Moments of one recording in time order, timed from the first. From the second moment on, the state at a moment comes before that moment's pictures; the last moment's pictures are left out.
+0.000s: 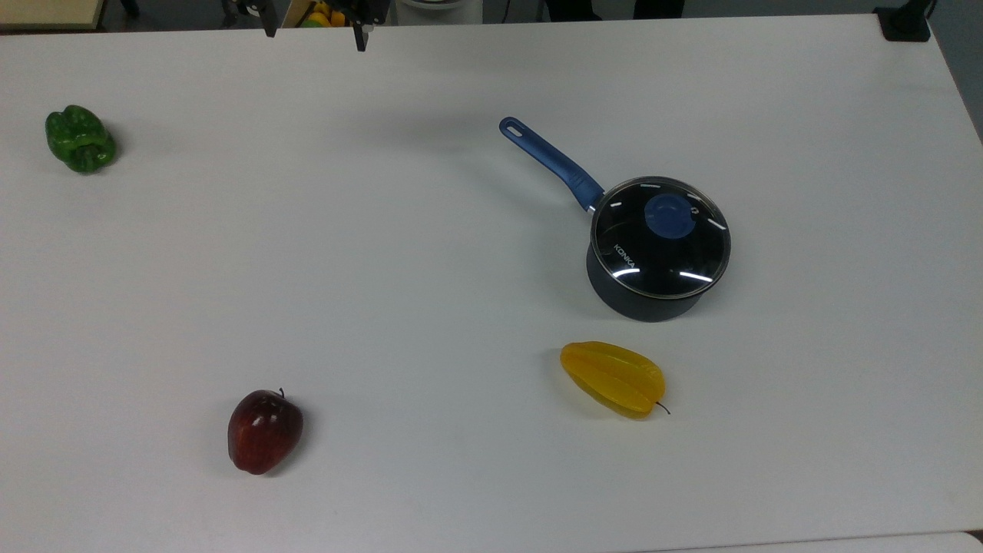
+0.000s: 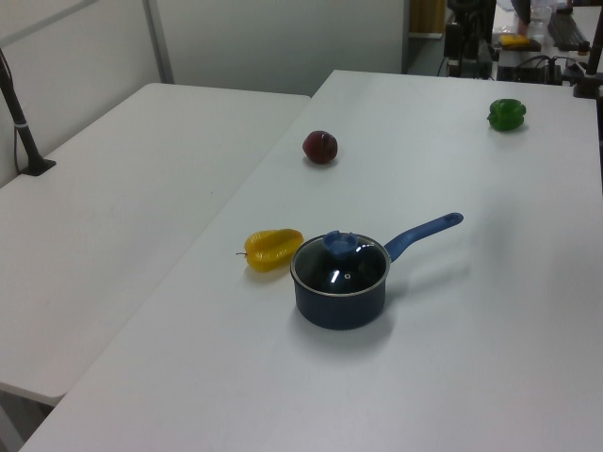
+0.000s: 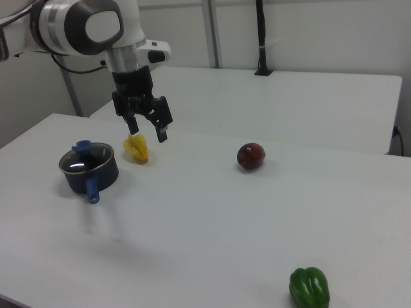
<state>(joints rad) -0.12 0.06 0.07 -1.59 -0.05 1.64 0.04</state>
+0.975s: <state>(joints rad) 0.36 0.21 0.11 -1.61 -0.05 2.08 0.32</state>
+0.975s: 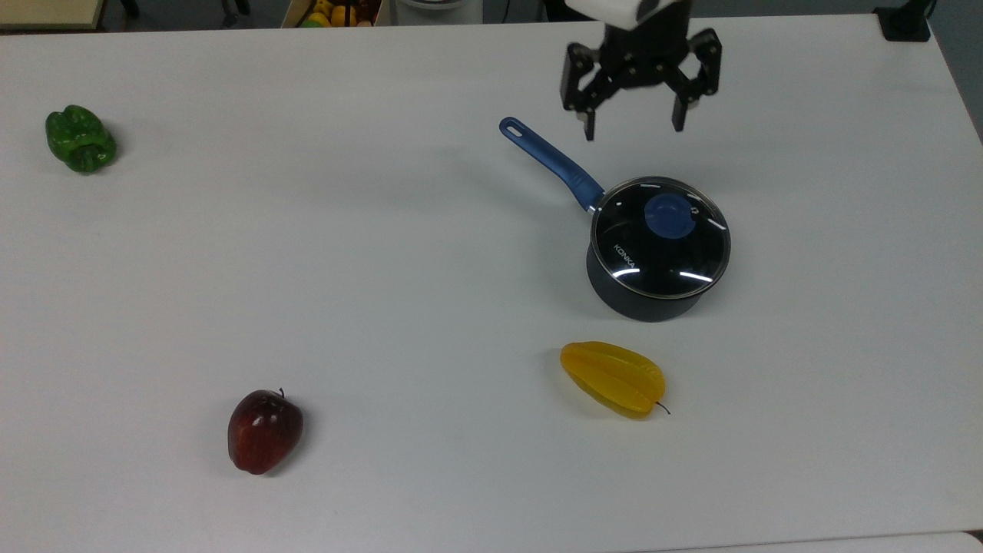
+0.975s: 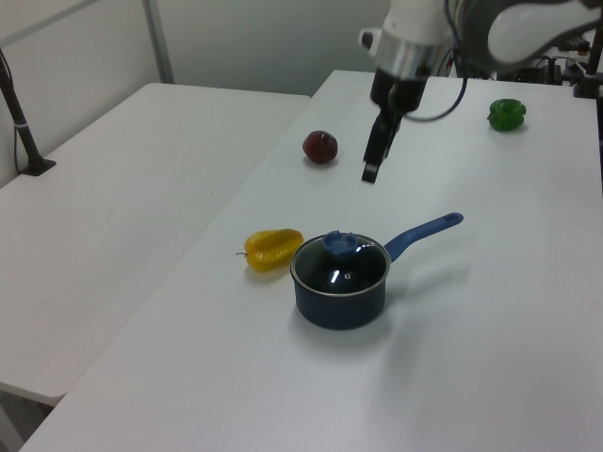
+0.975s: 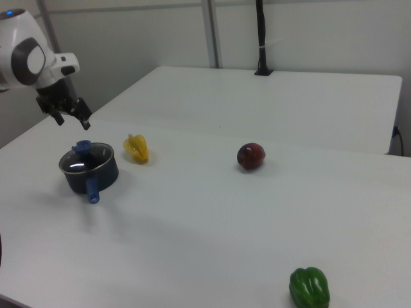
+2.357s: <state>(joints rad) 0.42 0.35 0.11 -1.71 -0.22 2.37 0.49</state>
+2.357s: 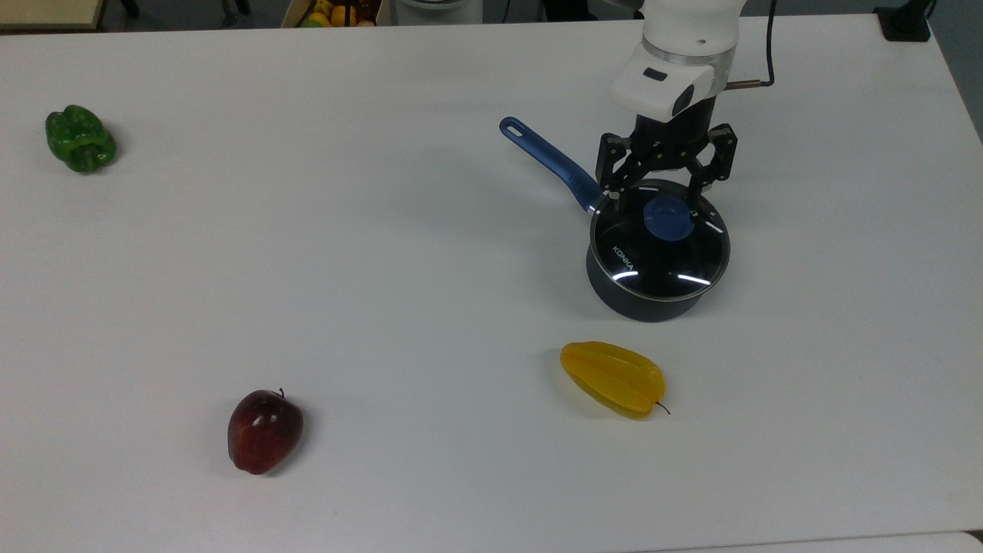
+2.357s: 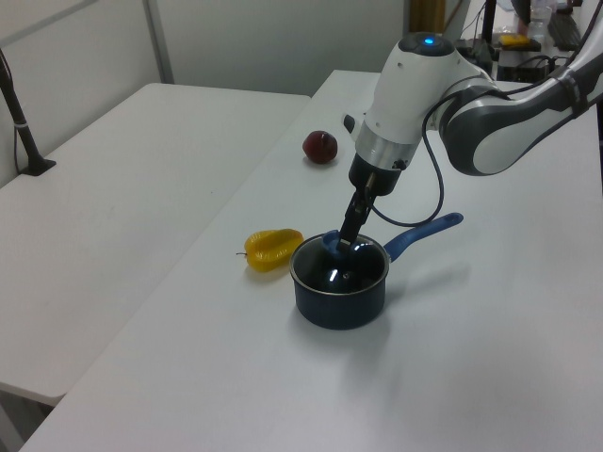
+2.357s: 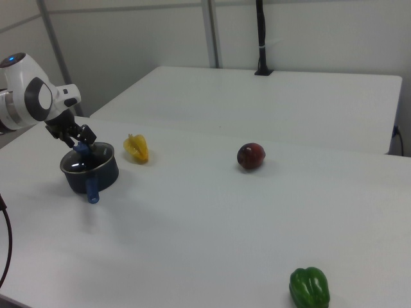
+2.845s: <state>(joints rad) 0.42 0.36 0.10 -1.71 -0.23 2.37 0.51</state>
